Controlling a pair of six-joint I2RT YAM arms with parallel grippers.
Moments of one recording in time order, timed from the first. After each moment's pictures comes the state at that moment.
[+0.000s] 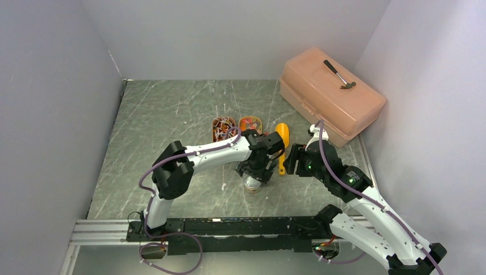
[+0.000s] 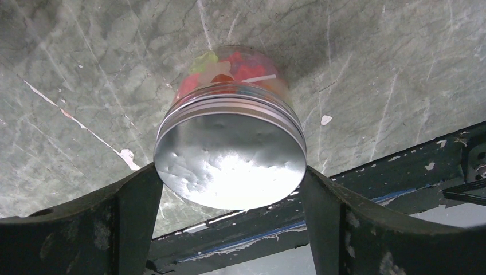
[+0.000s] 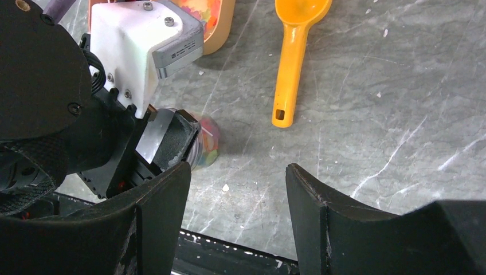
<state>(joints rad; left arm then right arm) -1.08 2.01 1.69 -1.06 -0.05 -0.57 0.63 0.69 0.78 -0.77 0.18 0.58</state>
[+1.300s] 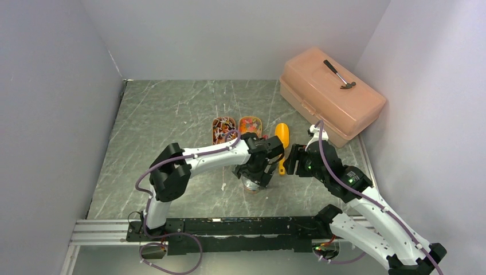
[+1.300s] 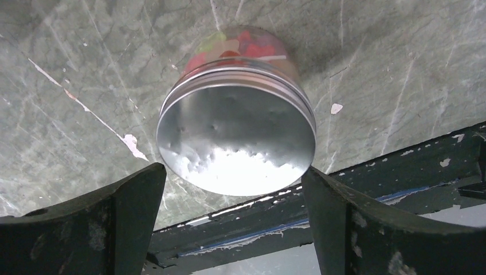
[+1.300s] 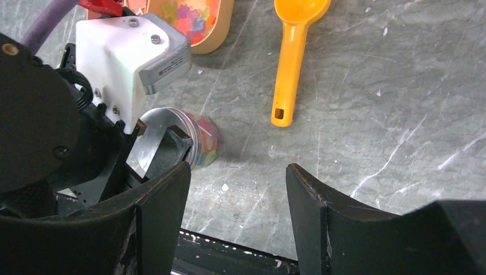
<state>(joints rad) -1.11 1.99 1.66 -1.07 -0.09 -0.60 0.63 0.69 0.77 -0.77 0.18 0.58</state>
